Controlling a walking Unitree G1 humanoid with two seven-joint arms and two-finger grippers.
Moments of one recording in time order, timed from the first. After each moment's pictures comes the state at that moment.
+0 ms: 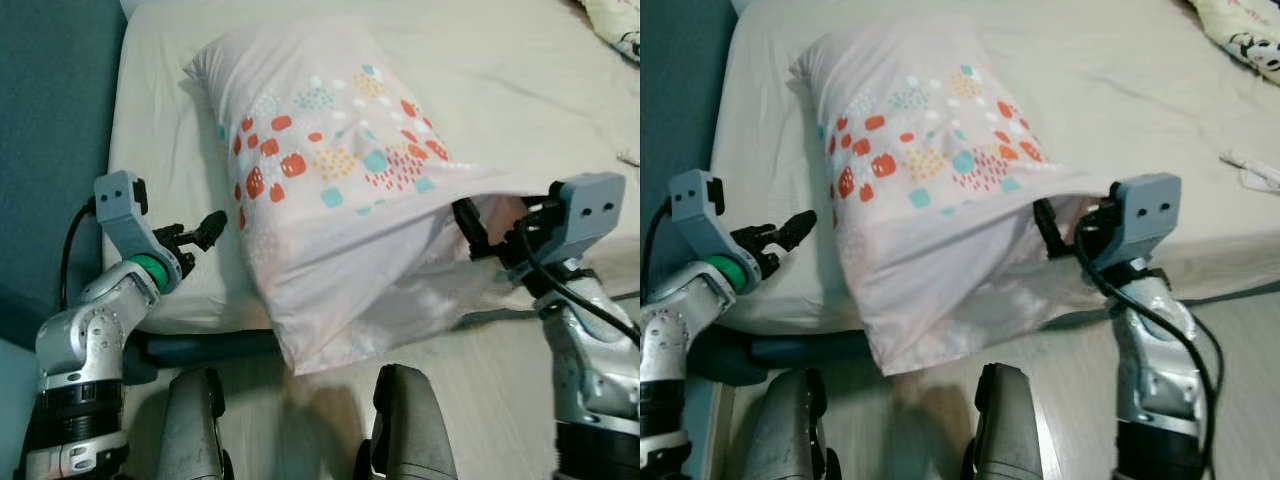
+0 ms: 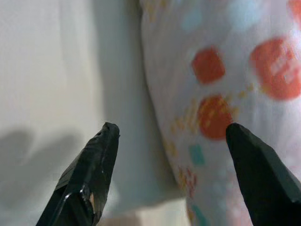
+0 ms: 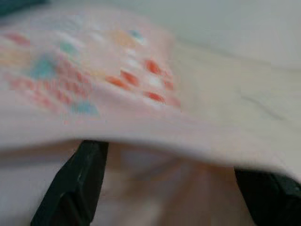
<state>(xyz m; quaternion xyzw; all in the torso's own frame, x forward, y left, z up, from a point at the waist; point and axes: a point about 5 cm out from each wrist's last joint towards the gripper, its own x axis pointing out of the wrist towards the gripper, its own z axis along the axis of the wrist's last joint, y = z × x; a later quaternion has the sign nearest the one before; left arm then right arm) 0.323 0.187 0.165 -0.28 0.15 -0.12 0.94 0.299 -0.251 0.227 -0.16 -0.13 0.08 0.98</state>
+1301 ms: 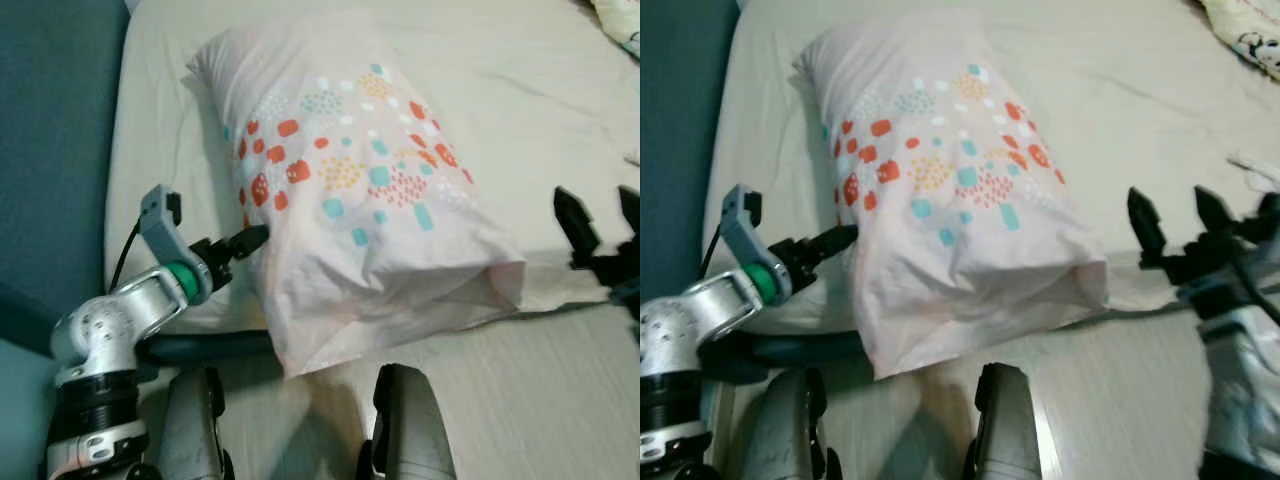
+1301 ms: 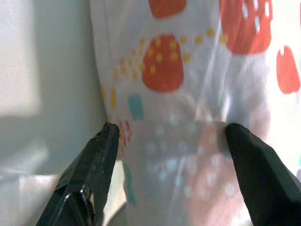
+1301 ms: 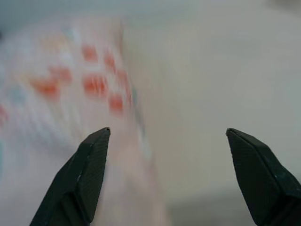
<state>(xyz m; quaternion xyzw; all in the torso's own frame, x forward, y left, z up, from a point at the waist) 0.316 0.155 0.156 -0.37 0.22 -0.19 0.88 0.294 -0.292 0.179 0.08 -0.07 0.05 0.99</state>
